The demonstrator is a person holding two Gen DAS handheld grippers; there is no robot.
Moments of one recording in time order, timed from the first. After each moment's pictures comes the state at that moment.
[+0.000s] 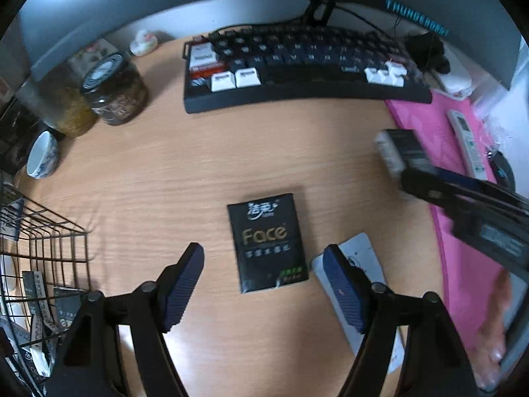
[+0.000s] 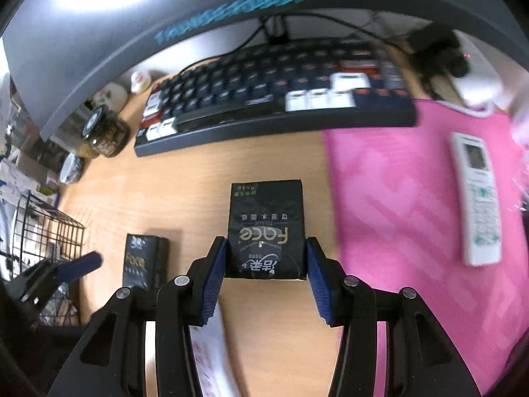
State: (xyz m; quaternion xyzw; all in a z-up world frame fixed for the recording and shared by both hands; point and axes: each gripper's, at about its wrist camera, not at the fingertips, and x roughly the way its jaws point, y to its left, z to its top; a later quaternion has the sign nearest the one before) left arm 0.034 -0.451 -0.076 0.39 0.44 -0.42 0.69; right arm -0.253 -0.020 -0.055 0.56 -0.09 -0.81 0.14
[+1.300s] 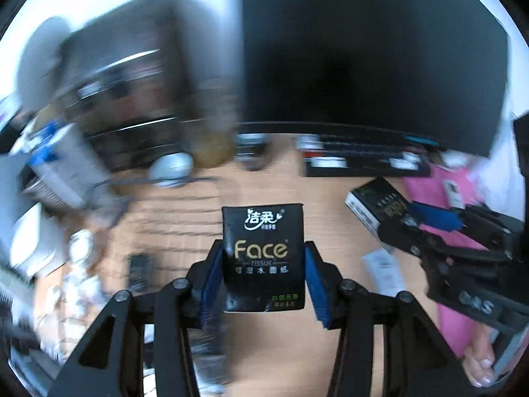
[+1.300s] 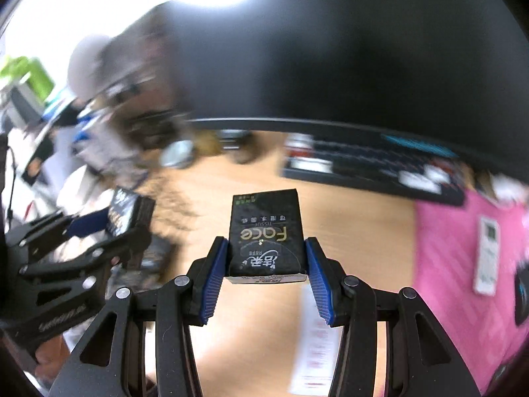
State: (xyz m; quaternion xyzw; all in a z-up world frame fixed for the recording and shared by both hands) left arm 0.083 -0.319 0.087 0.31 0.35 -0.40 0.79; right arm -0.181 -0.154 0.075 0.47 -0.01 -0.82 0.32
